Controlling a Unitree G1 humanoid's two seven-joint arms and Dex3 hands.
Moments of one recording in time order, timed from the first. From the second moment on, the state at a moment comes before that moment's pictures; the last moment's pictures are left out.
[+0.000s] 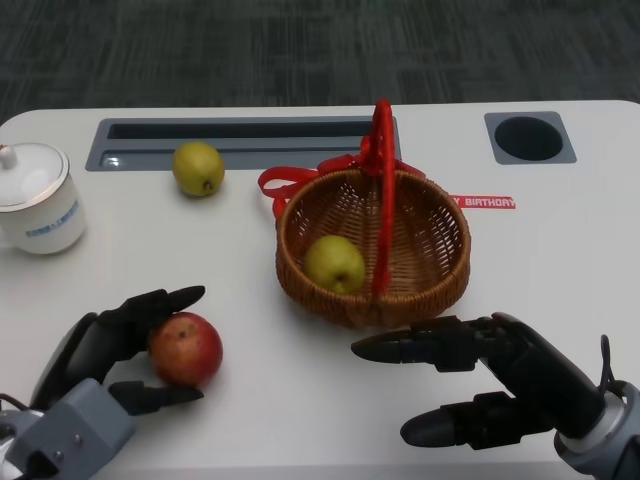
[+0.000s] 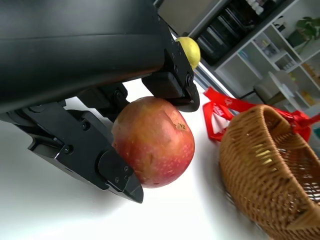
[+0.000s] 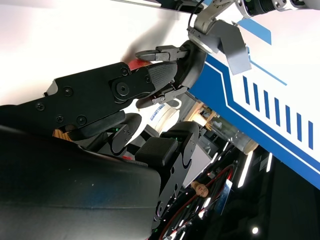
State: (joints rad) left arm -0.38 0.30 -0.15 1.19 0.28 -0.96 0.11; right arm -0.21 -0.15 0.24 0.57 0.03 -1.13 0.44
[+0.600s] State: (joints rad) left arm -0.41 0.28 -0.11 0.97 0.28 -1.03 0.14; right arm -0.21 -0.15 0.24 0.56 0.03 -1.11 0.44
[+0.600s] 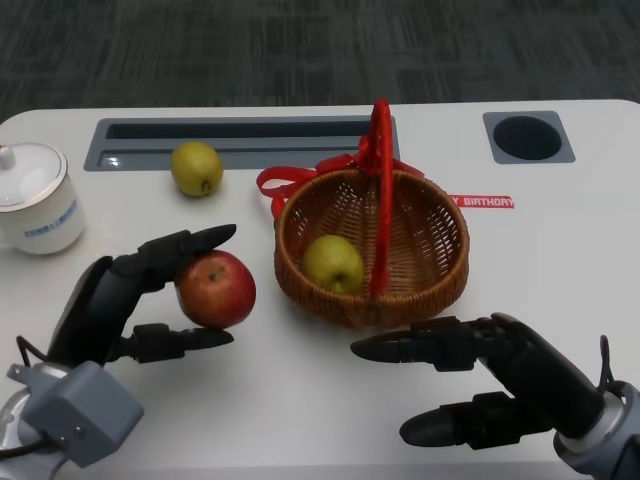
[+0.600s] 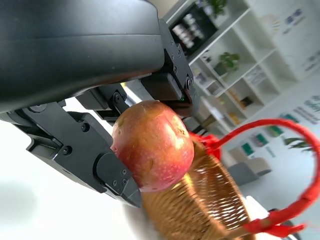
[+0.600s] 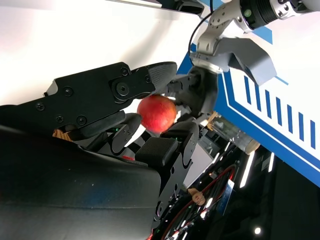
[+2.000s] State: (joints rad) left arm -0.81 0.07 -0.12 1.22 0.25 -0.78 -0.02; right arm -0.11 -0.14 0.24 0.42 -0.01 -1.10 0.40
